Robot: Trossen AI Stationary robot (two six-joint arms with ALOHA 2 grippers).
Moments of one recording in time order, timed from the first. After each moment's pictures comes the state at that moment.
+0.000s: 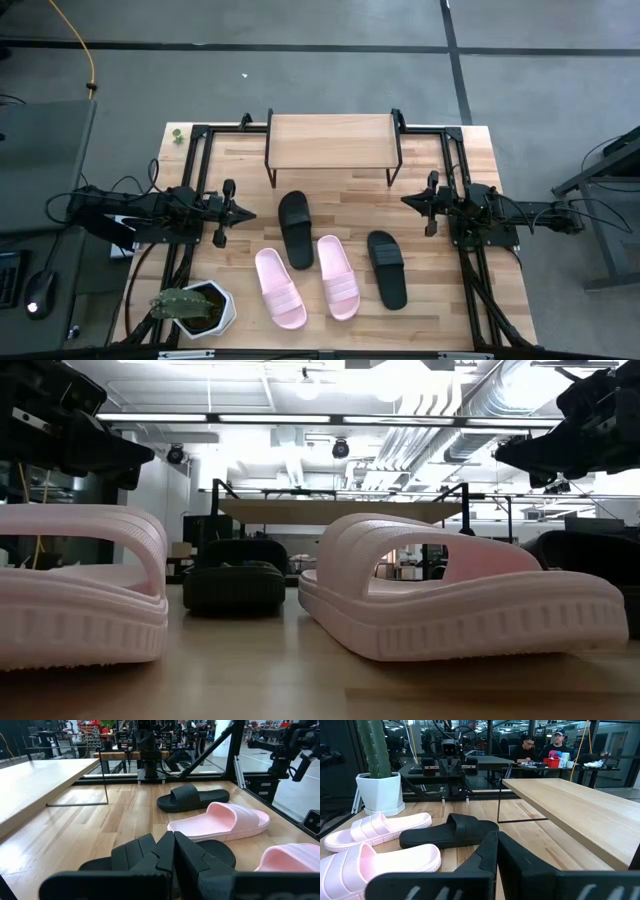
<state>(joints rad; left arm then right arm) 0.05 0.14 0.01 0.02 -0.01 0.02 -0.04 0.03 0.02 0.01 0.10 -0.03</state>
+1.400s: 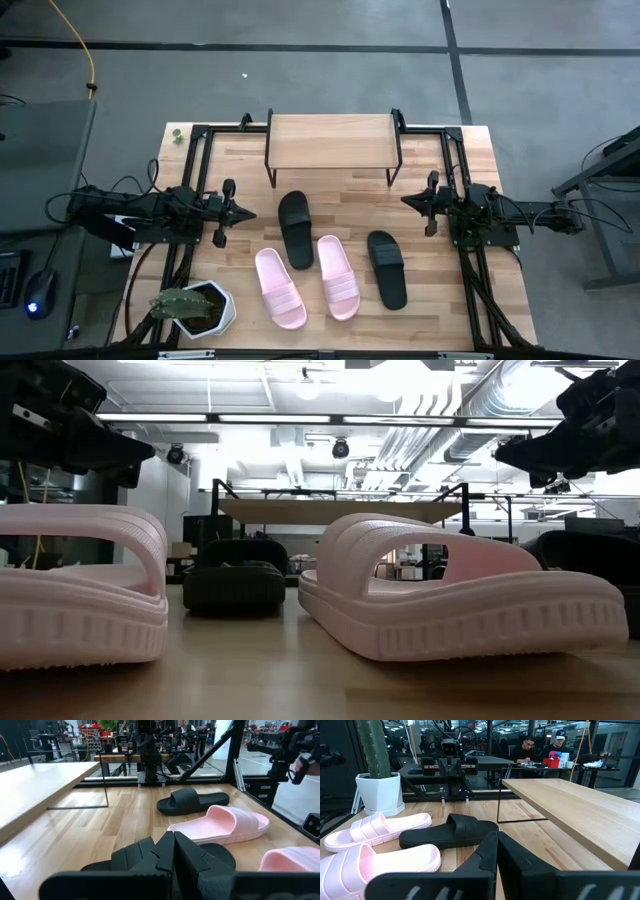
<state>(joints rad) 0.05 0.14 0.01 0.03 -0.01 0.01 -0.04 0.03 0.02 0.01 0.10 -0.03</state>
